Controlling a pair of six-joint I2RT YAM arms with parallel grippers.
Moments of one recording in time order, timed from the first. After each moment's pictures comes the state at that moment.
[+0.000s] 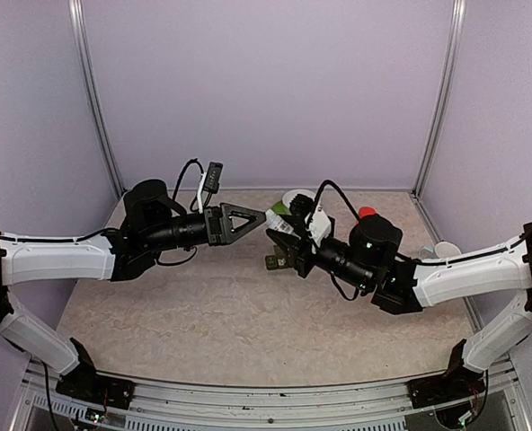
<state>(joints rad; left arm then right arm) -0.78 1.41 0.85 0.58 0.50 -0.68 1.04 1.46 0.76 0.78 0.10 -0.24</state>
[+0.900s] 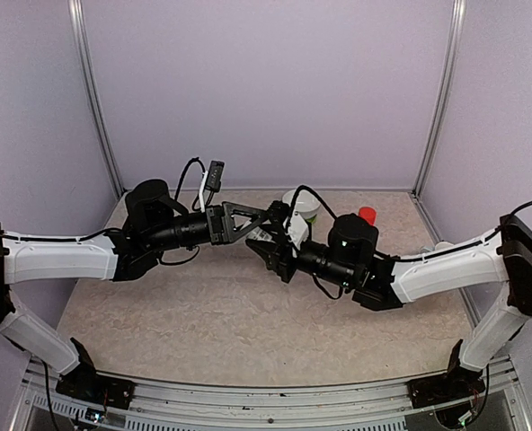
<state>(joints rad) -0.80 1.43 0.86 0.61 0.49 -0.69 1.04 1.60 0.85 0.78 -0.01 -0.19</state>
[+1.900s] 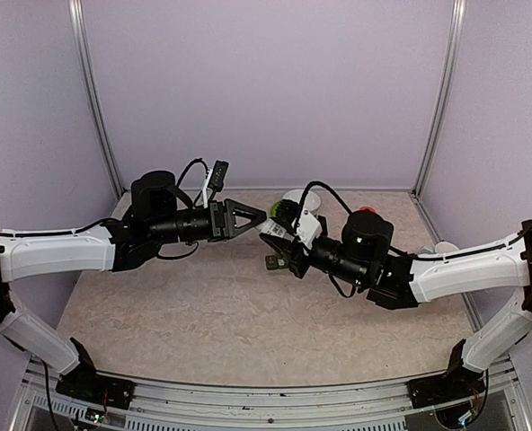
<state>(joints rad) -0.78 1.43 0.94 0.39 0.48 -0.71 1.04 1.49 0.82 0.68 0.07 -0.35</state>
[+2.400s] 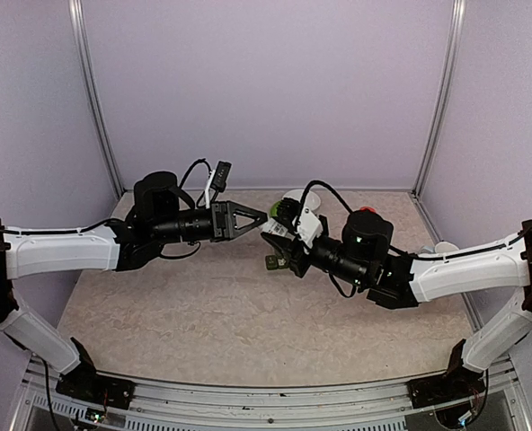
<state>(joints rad) -0.77 1.46 0.94 0.43 0.53 -0.70 1.04 1.49 0.82 0.67 0.09 -0.33</state>
